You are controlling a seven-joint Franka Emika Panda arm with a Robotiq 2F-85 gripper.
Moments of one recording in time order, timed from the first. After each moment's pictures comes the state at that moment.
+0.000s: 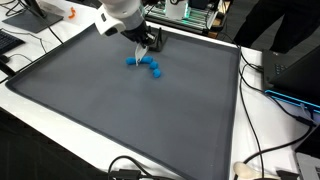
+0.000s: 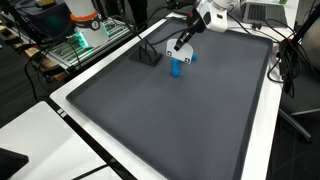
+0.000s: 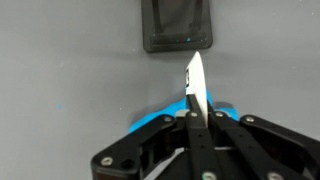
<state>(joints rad) 0.11 0.52 0.03 -1.70 -0.07 1.73 0.07</state>
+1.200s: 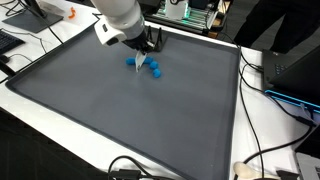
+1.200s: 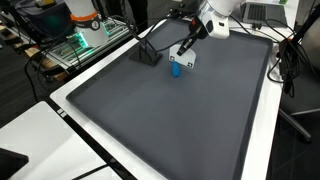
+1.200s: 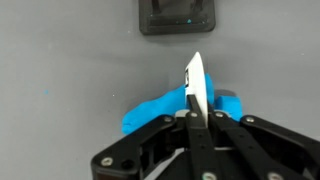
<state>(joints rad) 0.11 0.58 0.03 -1.68 -0.07 1.78 0.05</state>
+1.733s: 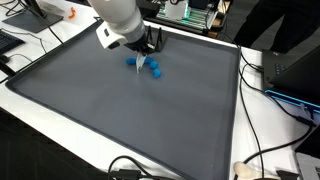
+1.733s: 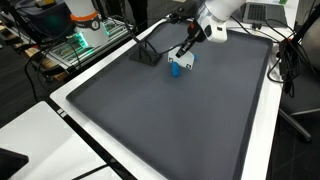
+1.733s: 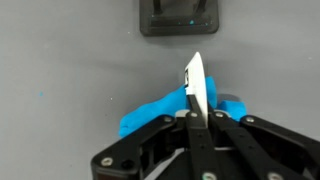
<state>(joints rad) 0.11 0.60 0.03 -1.68 -0.07 1.78 0.04</state>
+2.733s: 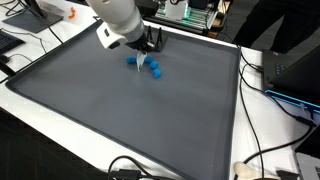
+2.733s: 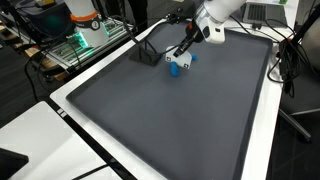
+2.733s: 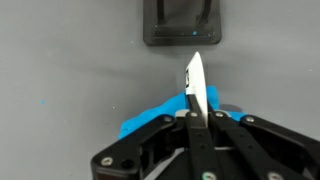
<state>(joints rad) 0.10 0.60 0.02 -1.68 -0.07 1.75 0.02</state>
